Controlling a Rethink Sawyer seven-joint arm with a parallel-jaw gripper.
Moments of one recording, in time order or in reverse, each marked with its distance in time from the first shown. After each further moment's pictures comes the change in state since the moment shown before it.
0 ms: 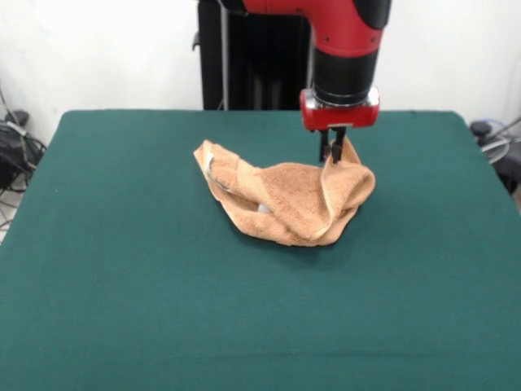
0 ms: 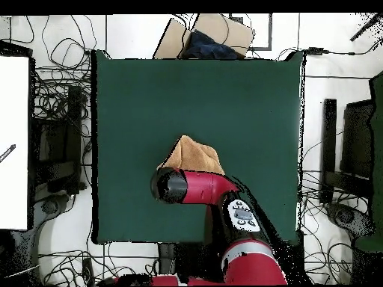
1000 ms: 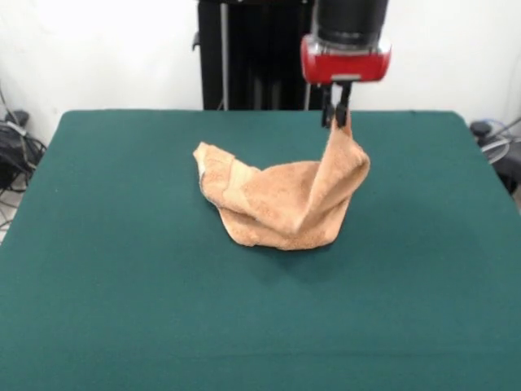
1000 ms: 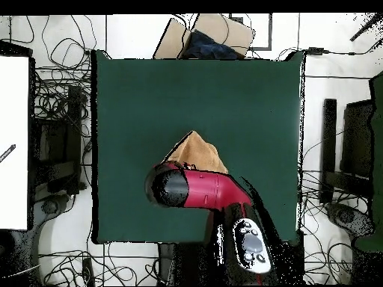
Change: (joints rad) arm 0.000 -0.218 0.000 0.043 0.034 0.077 0.000
